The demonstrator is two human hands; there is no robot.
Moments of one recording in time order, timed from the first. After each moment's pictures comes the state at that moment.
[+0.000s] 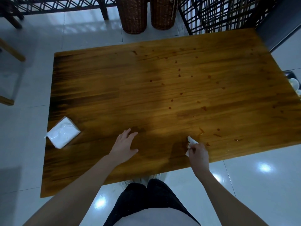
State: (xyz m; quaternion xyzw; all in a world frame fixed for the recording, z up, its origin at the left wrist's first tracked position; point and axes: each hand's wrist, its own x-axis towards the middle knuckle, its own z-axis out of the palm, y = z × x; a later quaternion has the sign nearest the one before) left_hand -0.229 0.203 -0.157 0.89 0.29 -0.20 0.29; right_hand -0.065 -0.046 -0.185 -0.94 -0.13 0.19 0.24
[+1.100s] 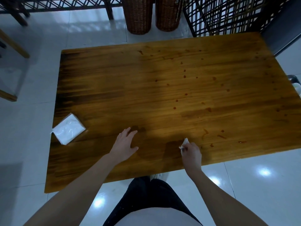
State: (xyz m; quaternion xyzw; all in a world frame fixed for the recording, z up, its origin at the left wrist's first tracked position) left_hand -0.244 0.213 -0.161 0.88 0.31 -0.17 0.30; right_hand -0.090 -0.016 -0.188 -0.94 -0.18 0.18 0.23
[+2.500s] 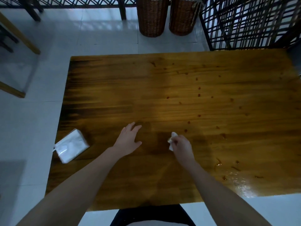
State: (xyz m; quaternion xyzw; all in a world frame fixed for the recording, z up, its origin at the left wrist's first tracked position) left_hand -0.177 0.298 -0.153 0.88 0.33 -0.18 0.29; right_hand -0.025 0.111 -0.189 -0.88 -0.32 0.25 0.25
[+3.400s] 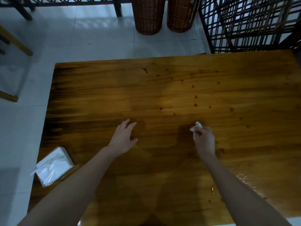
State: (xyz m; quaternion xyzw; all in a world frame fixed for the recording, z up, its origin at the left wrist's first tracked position) left_hand -0.106 0.338 -0.171 0.87 0.36 -0.16 0.29; right_hand 0.110 0.111 -0.197 -0.92 -0.23 0.15 0.29
